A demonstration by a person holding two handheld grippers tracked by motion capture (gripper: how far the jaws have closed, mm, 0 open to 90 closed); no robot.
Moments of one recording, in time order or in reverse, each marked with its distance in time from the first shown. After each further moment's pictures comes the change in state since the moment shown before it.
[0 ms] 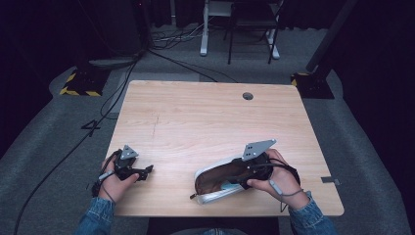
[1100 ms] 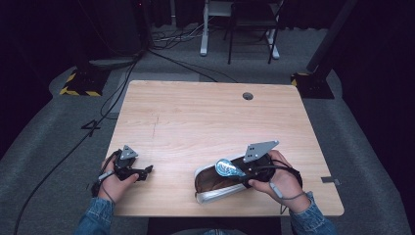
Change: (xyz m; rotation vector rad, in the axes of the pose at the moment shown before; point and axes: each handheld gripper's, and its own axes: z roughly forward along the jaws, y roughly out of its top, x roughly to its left) left arm 0.001 0.000 -0.001 0.003 -0.004 0.005; right arm 0.009 0.005 -0.010 0.019 -0.030 -0.014
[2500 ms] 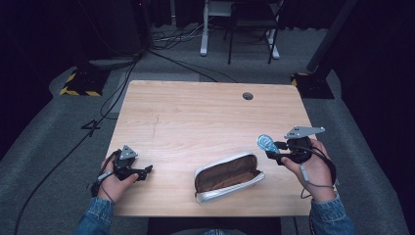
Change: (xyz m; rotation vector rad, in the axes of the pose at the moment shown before) left arm 0.001 0.000 0.000 -0.003 -0.001 -0.003; right arm -0.058 -0.044 -0.066 -0.032 -0.341 0.311
